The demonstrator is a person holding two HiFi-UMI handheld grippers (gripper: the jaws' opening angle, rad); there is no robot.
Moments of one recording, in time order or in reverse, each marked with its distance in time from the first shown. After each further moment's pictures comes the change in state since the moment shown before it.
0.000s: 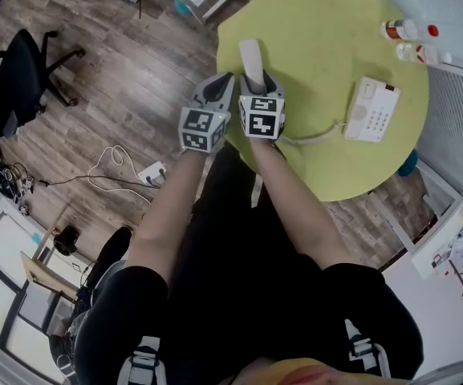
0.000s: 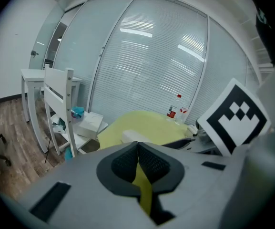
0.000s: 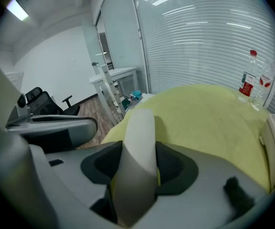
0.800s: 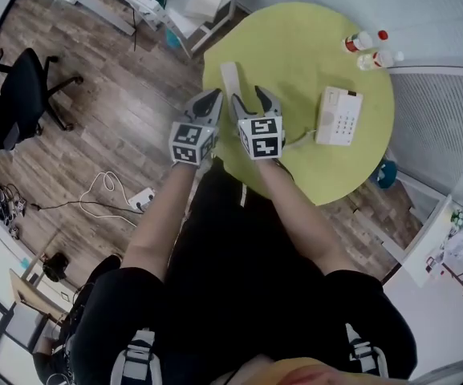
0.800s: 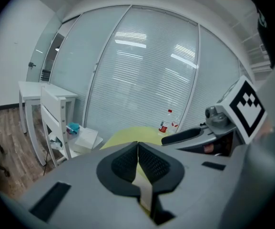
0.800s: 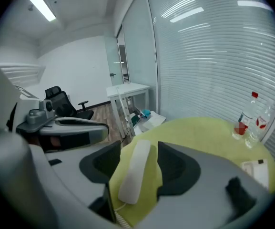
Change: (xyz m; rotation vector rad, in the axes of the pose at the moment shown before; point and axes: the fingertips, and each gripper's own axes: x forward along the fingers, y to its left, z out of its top) left arm -0.049 -0.050 0.068 0.046 -0.113 -0.019; right arm -0.117 0.002 0.064 -0.182 -0.144 0.088
